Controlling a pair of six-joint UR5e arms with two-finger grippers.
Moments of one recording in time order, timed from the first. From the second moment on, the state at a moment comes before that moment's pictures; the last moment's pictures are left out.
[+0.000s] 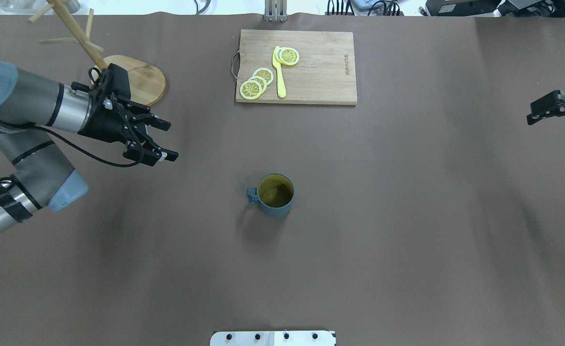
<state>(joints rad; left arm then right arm) -0.80 -2.00 -1.40 -2.88 -2.34 -0.35 1.27 -1.57 1.83 -1.44 2.27 0.53</state>
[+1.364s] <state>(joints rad) -0.61 -2.06 -1.26 -3.20 -2.10 -0.29 1.44 -1.66 1.78 -1.44 2.34 0.30</state>
